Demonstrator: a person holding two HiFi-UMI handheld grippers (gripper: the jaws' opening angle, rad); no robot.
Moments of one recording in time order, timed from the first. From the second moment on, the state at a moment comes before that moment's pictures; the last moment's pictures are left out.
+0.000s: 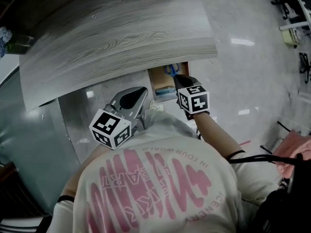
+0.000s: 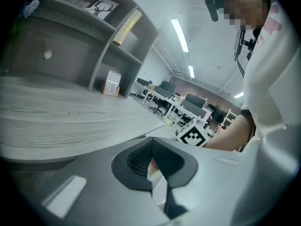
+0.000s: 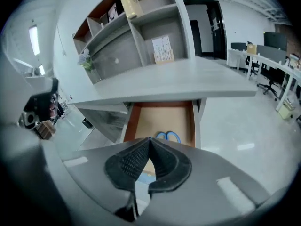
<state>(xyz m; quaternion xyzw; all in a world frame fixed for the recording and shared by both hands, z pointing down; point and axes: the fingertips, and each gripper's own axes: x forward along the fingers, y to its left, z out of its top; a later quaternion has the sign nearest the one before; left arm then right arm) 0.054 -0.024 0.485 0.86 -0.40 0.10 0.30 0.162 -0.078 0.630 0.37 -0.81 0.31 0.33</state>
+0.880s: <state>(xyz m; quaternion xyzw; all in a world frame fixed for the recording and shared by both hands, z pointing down) -0.103 0.049 0.283 0.91 -0.40 -0.05 0.13 0.002 -0.016 0.324 0.35 -0.91 0.22 0.00</state>
